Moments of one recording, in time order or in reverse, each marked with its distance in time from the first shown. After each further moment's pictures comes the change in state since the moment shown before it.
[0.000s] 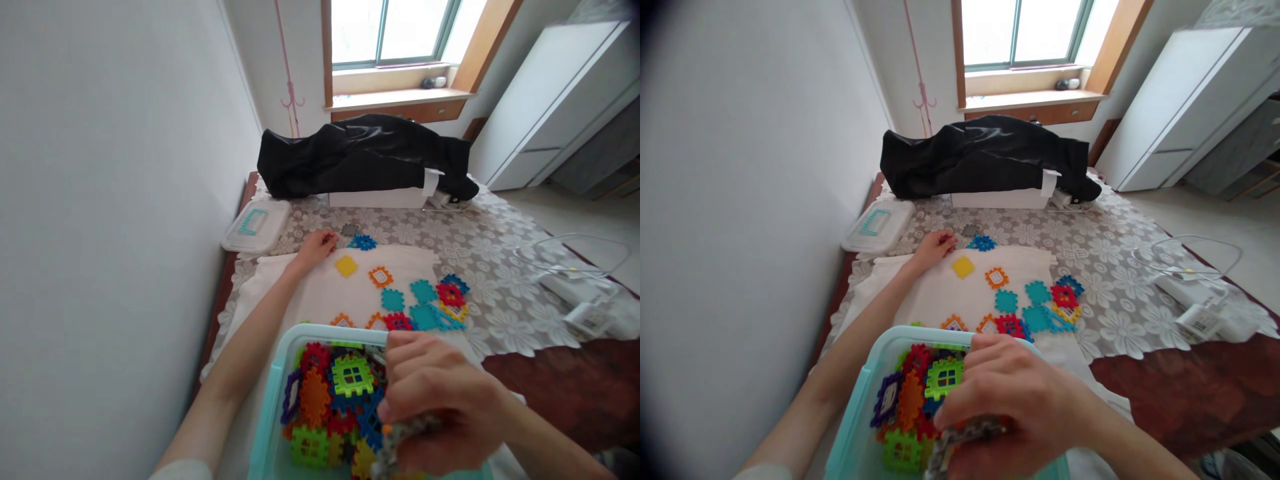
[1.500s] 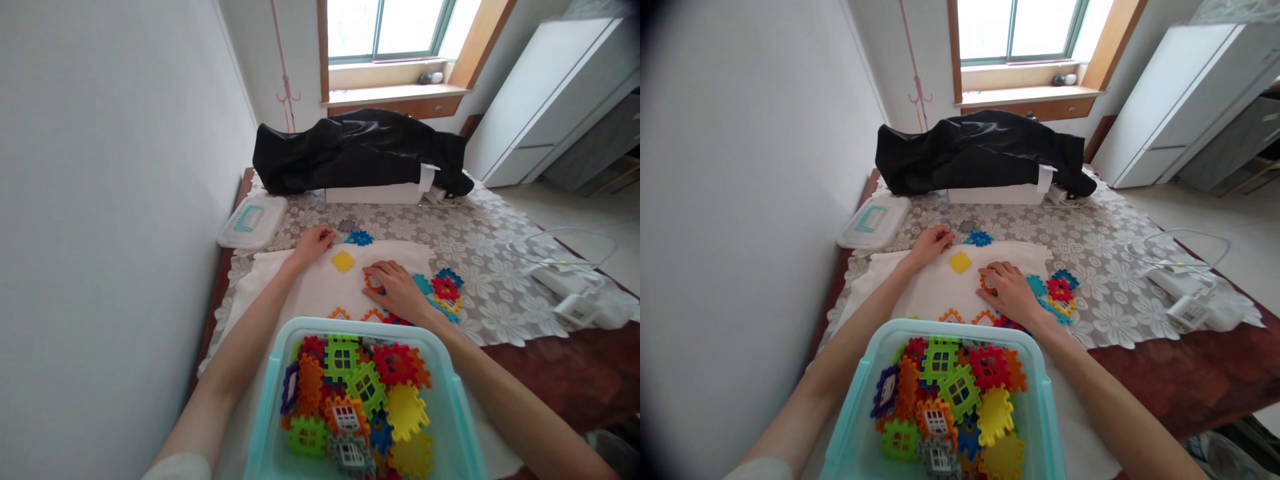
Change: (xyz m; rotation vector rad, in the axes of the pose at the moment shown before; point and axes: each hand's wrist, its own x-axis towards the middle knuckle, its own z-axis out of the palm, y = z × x) left_hand 0.001 0.000 0.001 0.009 -0.007 0.015; right_hand -0.064 0.161 -0.030 -0.853 -0.087 0.653
